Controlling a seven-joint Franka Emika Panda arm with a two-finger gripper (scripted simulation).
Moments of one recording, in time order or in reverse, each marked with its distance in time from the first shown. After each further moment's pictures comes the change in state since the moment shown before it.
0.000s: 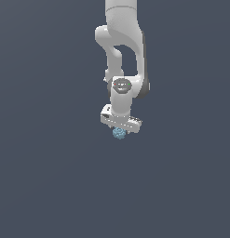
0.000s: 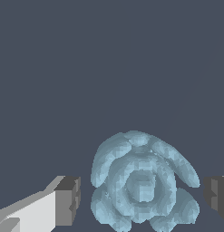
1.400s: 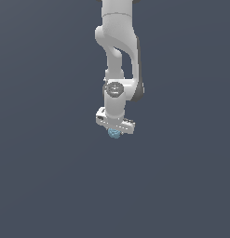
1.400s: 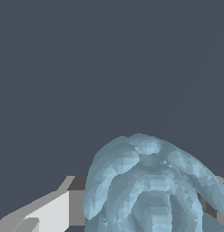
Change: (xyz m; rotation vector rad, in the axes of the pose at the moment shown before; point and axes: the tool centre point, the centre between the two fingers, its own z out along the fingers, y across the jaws) arm 0.005 0.025 0.018 0.000 0.001 0.000
